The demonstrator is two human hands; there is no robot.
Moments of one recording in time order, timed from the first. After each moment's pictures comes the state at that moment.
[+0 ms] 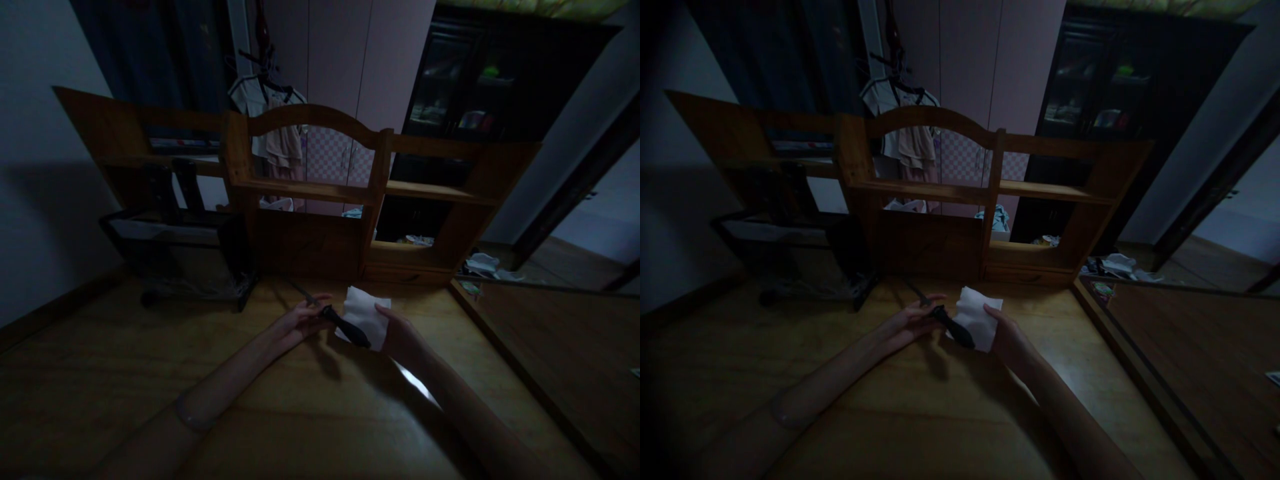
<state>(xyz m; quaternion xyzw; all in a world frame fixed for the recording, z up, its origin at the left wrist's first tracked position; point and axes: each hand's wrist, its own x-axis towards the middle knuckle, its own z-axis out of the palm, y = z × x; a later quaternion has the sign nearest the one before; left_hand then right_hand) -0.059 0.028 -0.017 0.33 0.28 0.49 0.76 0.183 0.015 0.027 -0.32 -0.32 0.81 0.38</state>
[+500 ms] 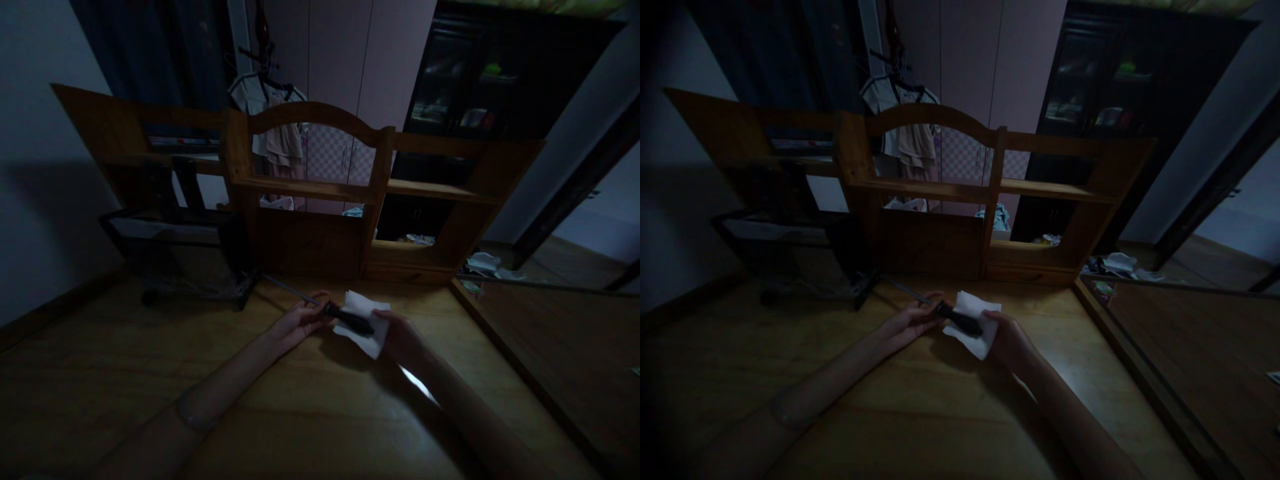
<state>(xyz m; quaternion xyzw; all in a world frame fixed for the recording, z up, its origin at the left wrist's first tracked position) -0.053 0.027 -0.017 0.30 0.26 0.54 0.75 0.186 0.025 0.006 -0.30 -0.32 0.81 0.38</state>
